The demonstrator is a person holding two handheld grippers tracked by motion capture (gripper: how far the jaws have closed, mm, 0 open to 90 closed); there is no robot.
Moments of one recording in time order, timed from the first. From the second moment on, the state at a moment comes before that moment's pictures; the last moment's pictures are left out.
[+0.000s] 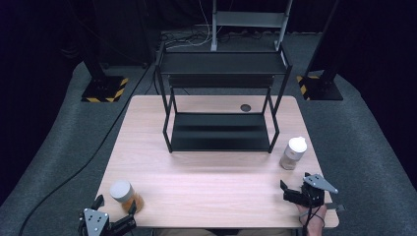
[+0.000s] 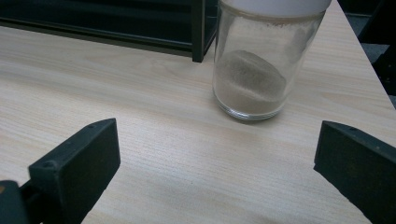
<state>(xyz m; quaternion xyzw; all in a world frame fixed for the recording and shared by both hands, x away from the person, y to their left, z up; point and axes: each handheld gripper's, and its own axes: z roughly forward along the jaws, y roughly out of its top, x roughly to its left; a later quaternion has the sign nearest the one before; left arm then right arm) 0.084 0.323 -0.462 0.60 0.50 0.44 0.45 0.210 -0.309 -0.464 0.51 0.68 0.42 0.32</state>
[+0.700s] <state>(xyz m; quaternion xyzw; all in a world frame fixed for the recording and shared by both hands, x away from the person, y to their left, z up) 0.103 0.320 -0.458 0.59 0.49 0.44 0.46 0.210 -0.309 -0.463 0.51 0.68 0.42 0.32</state>
